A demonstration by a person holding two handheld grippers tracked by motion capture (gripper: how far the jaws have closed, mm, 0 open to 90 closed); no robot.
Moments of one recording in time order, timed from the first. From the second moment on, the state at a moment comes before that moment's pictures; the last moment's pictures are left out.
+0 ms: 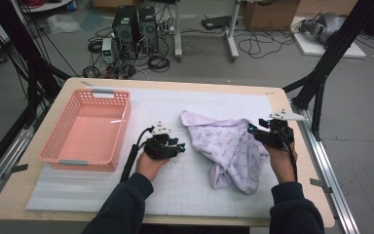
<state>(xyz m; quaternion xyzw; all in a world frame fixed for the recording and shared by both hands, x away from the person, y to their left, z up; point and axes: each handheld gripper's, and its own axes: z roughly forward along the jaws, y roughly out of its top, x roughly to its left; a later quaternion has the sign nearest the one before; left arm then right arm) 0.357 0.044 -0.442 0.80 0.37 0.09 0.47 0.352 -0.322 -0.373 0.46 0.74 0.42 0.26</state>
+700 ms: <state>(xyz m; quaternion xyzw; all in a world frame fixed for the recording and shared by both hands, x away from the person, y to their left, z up) 0.359 -0.064 -0.450 0.82 0.36 0.16 0.42 0.316 -0.327 -0.393 0.45 0.73 0.45 0.26</state>
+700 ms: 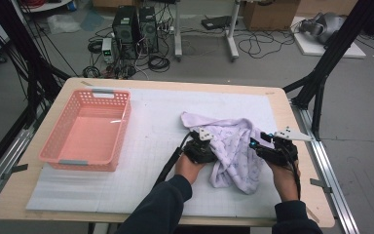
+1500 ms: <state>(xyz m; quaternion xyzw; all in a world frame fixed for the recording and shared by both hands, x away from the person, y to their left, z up) 0.393 0.101 -0.404 0.70 0.50 0.23 0.45 0.332 -0.318 -0.425 0.43 0.80 0.35 0.21</state>
